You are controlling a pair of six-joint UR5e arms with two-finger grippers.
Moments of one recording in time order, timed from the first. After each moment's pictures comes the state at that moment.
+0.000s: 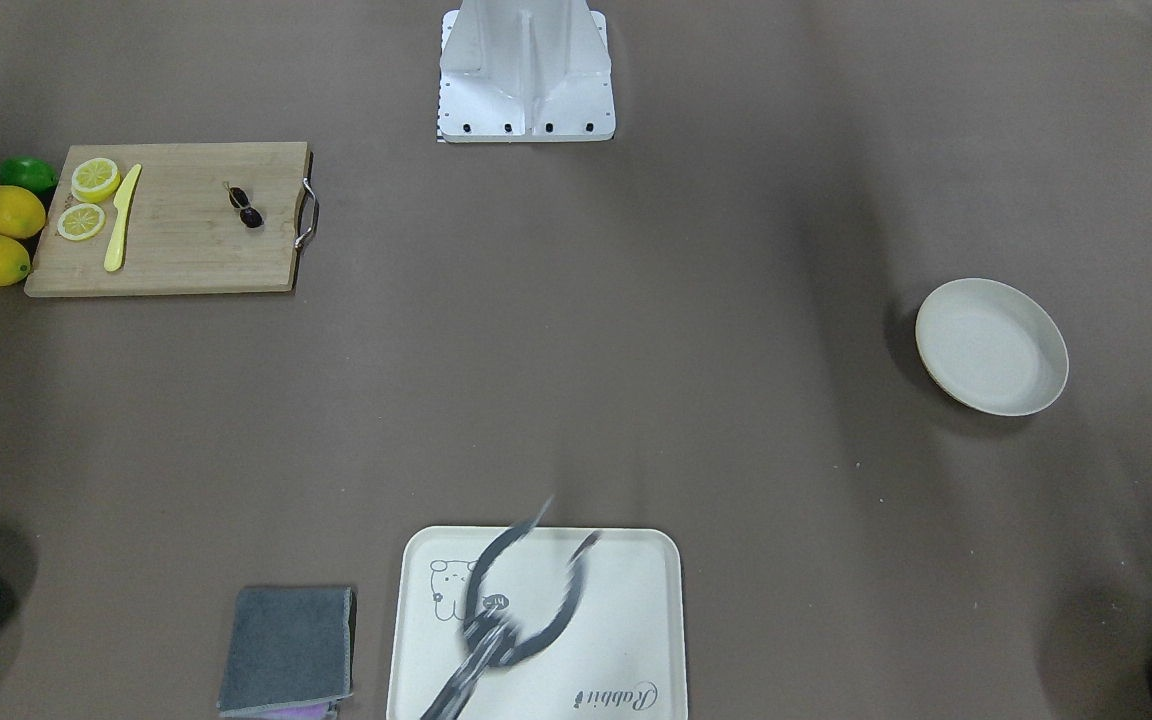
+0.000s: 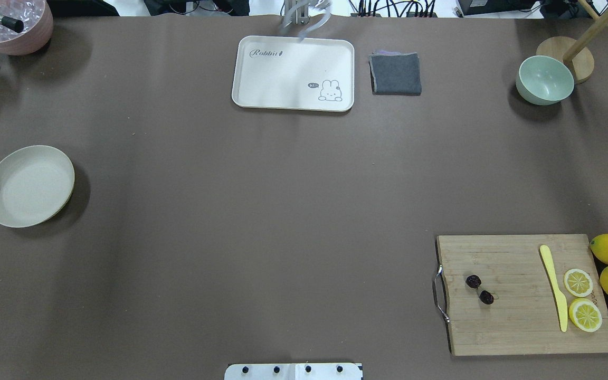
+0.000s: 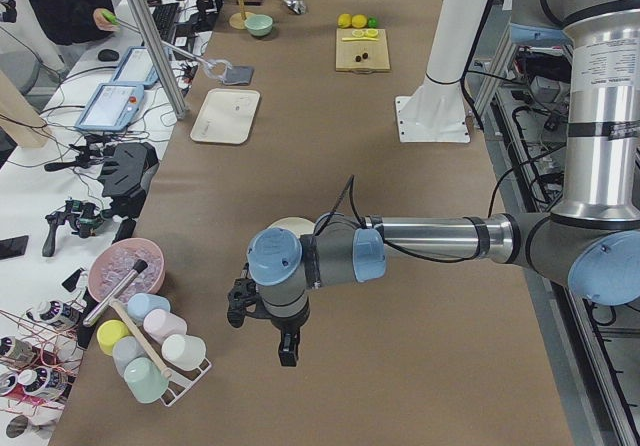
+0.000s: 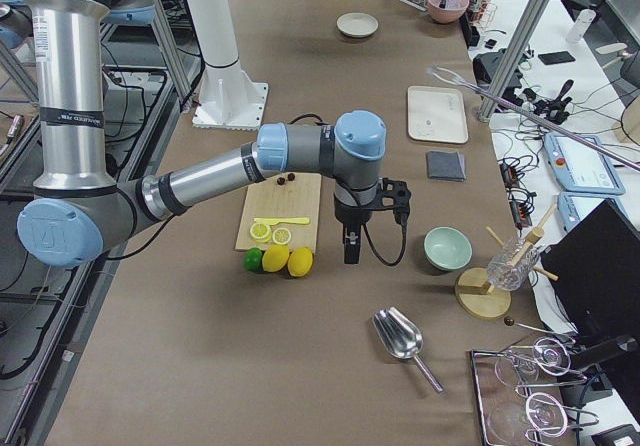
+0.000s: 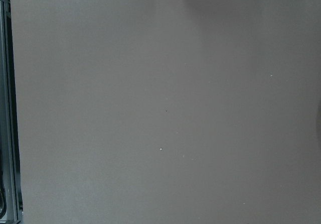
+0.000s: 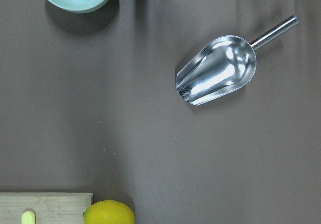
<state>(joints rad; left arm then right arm) -1.70 -1.52 -1.63 -1.41 -2.27 0.22 1.60 -1.59 1.97 -1.95 2.27 -0.04</state>
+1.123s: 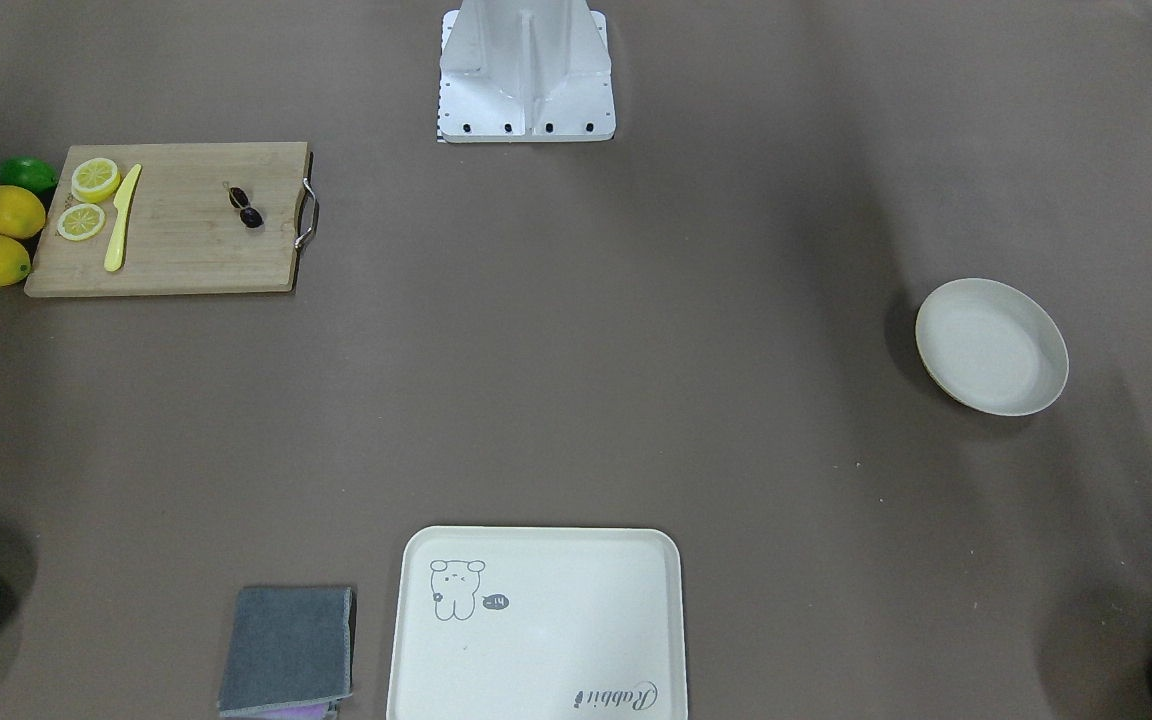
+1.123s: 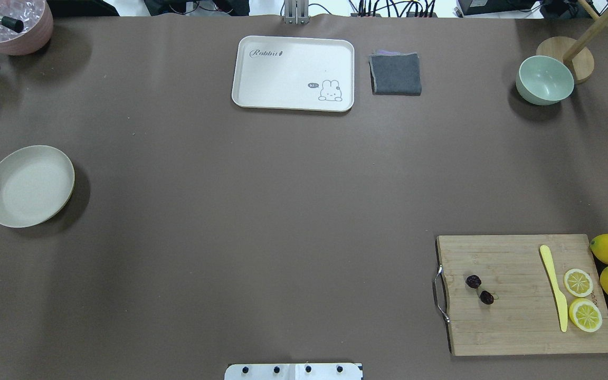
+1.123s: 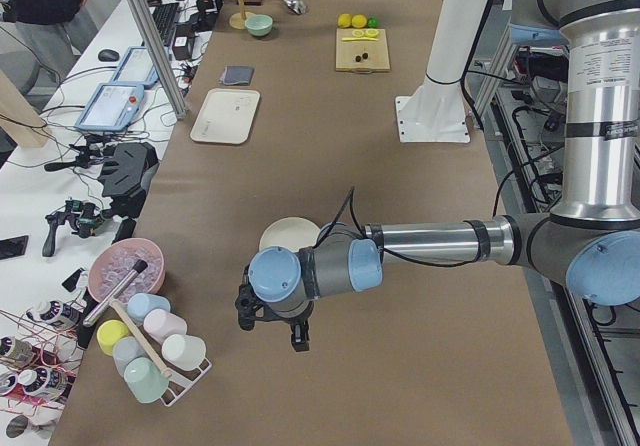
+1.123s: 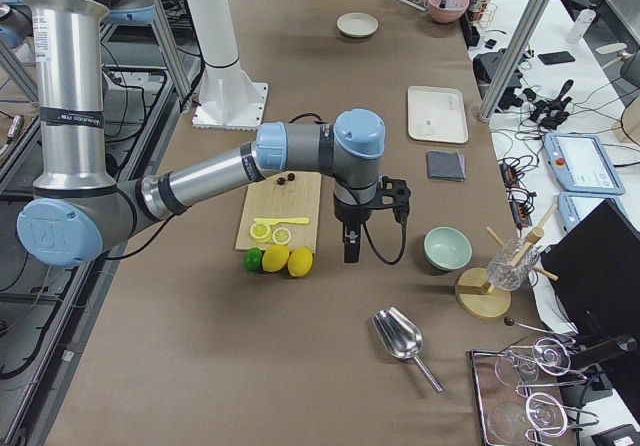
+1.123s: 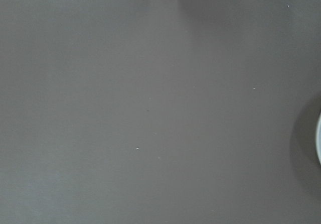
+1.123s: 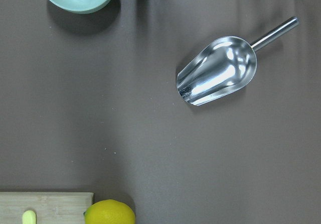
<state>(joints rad) -1.62 -1.51 -1.56 -1.43 -2.49 0.06 1.60 -1.59 1.98 -1.95 2.27 -0.04</state>
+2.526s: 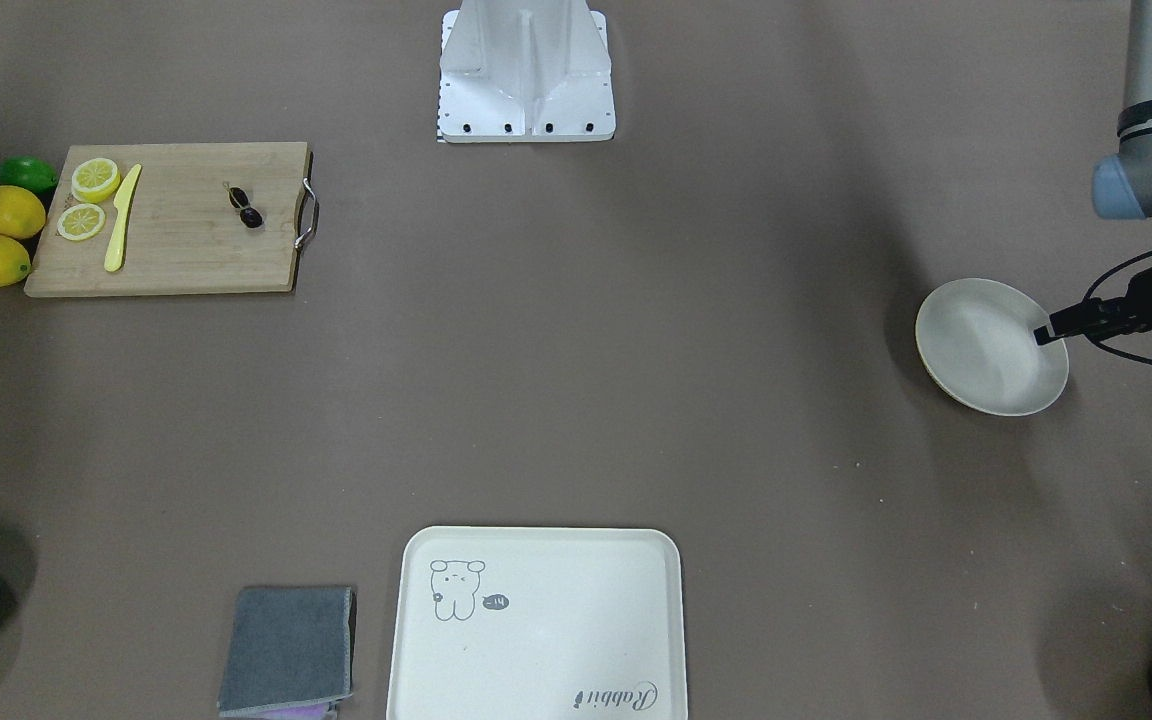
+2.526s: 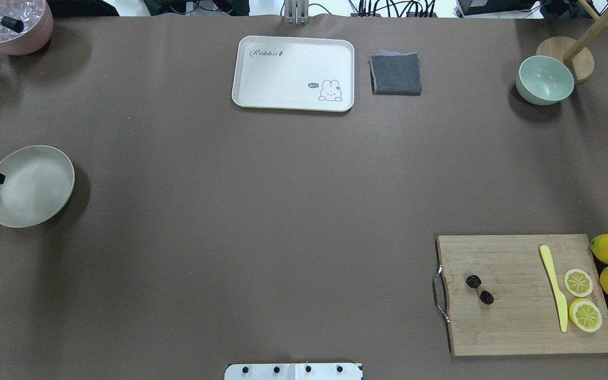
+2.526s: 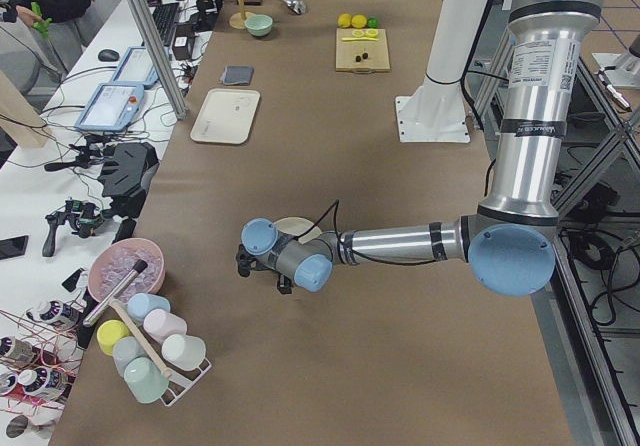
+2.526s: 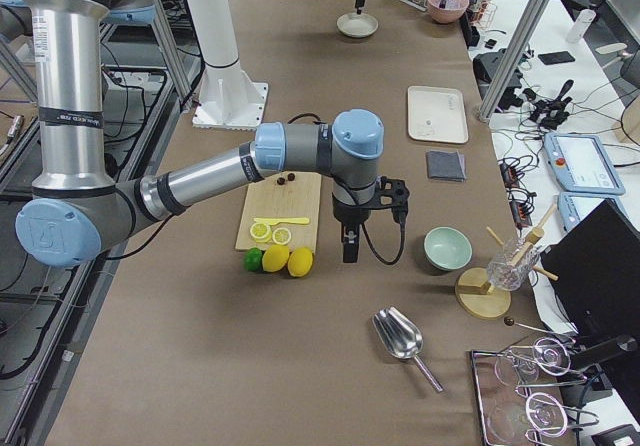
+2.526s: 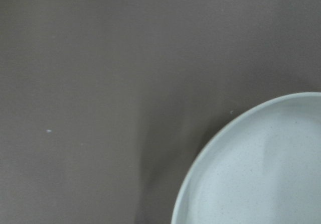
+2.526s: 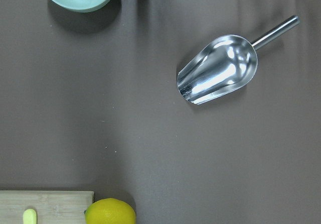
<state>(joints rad) -1.19 -1.65 -1.28 -2.18 -2.52 -0.62 1.60 -1.60 1.99 -1.95 2.27 -0.04</state>
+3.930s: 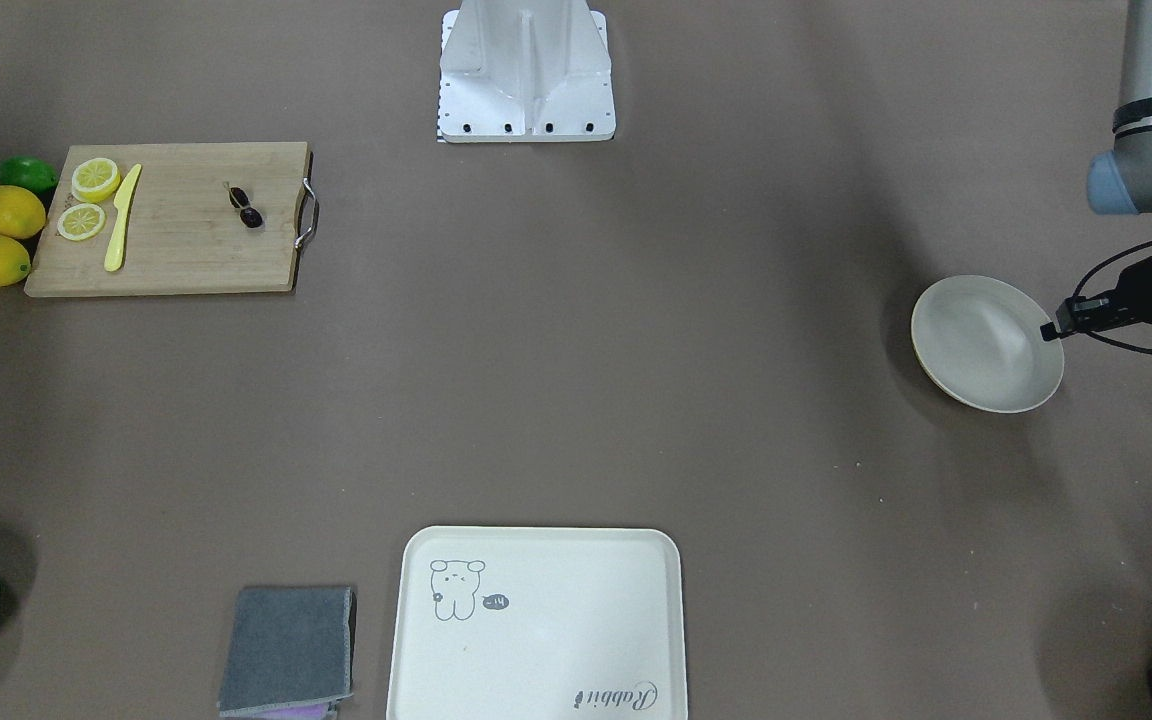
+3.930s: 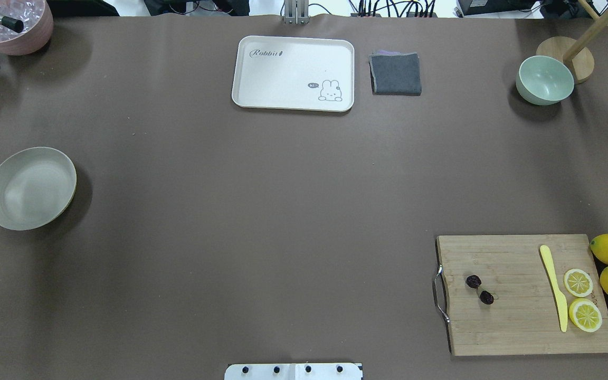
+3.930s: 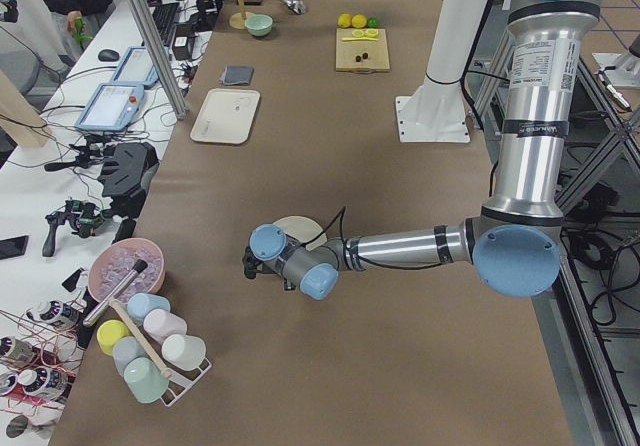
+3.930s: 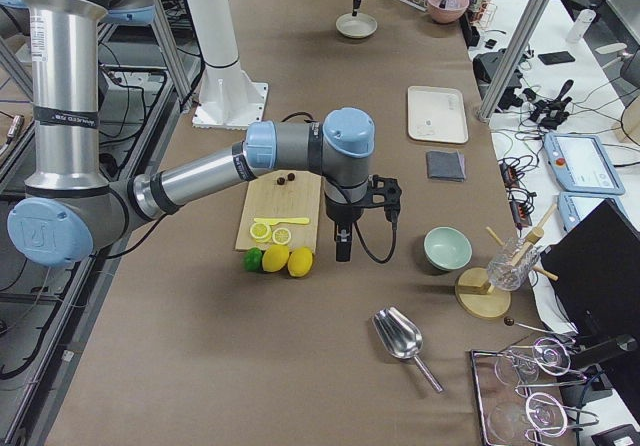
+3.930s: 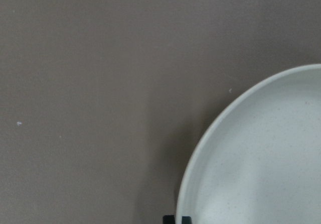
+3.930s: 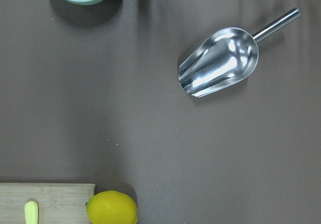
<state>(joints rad) -1.17 -1.63 -1.29 -2.26 -2.54 -0.67 1.60 -1.63 2.02 -1.95 2.27 -0.04</state>
